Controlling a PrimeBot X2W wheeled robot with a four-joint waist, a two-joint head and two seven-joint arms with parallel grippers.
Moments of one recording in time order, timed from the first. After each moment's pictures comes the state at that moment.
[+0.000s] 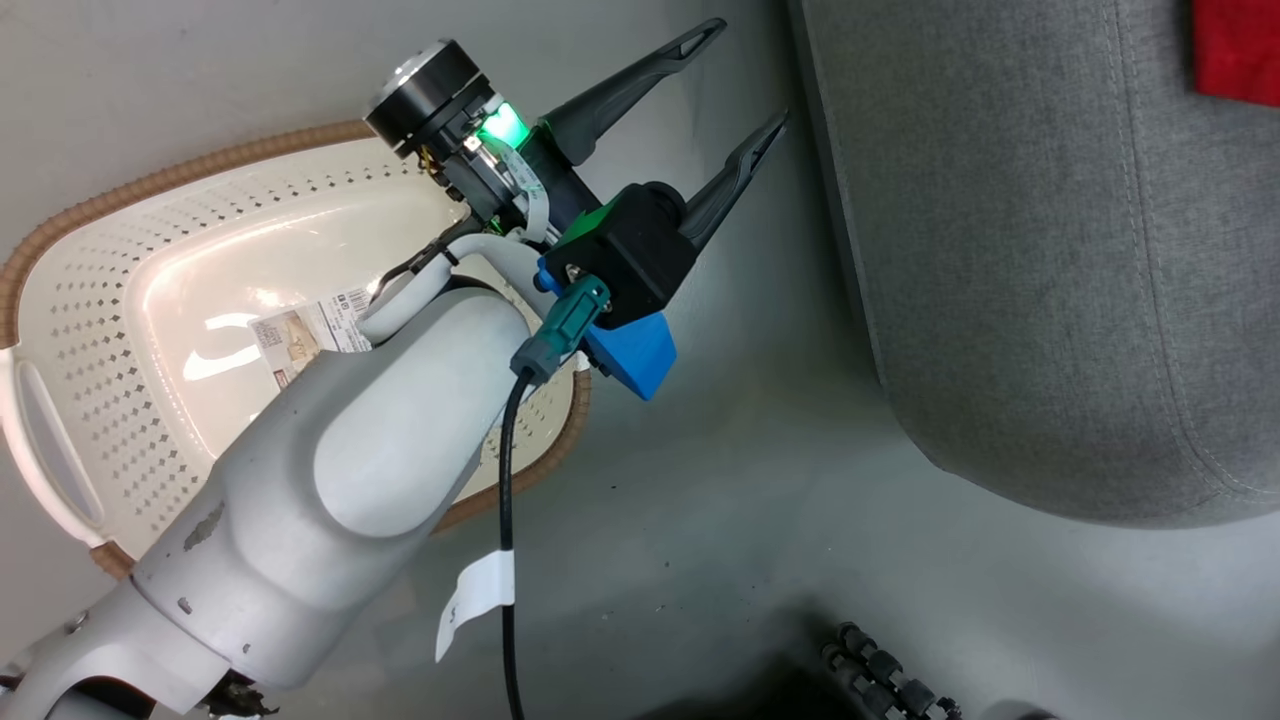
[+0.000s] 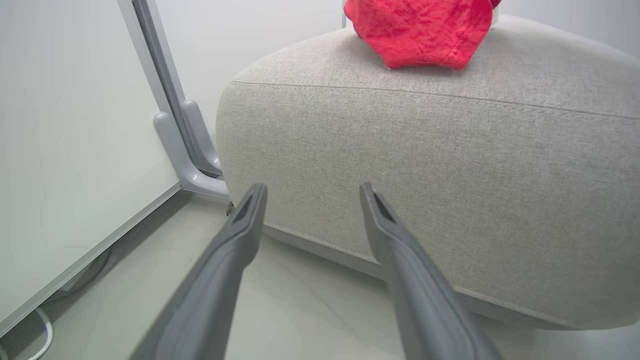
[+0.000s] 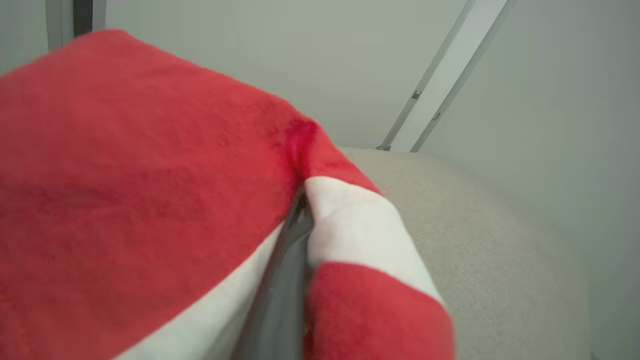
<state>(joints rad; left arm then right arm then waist) -0.97 0.21 -0.81 0.40 -0.09 -0.12 -0.20 -0.87 -0.37 -0.55 0.53 0.05 0.13 -0.26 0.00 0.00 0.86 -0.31</state>
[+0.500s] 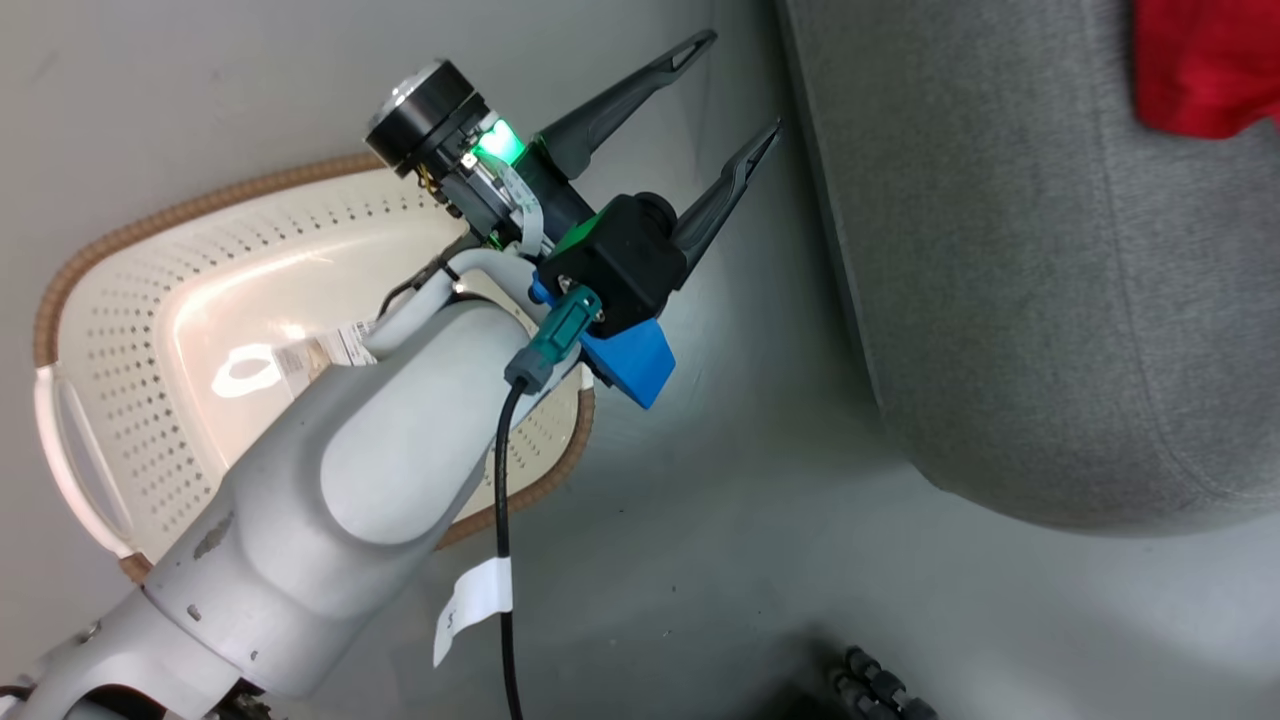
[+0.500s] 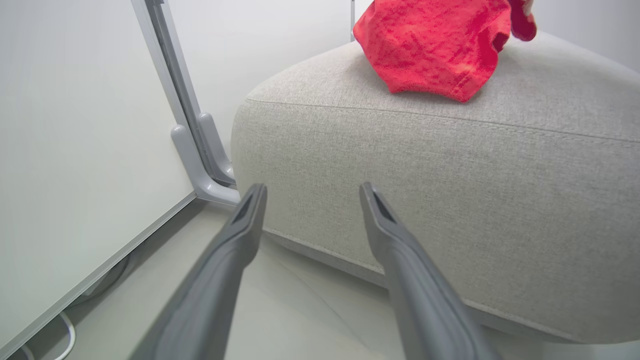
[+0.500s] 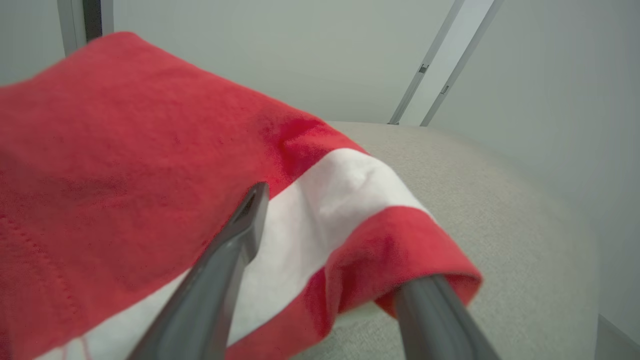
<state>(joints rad) -0.95 0.21 -0.82 0.41 -0.12 -0.10 -0.23 -0.79 -0.33 -0.54 0.53 0.08 0.13 -0.26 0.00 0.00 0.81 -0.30</state>
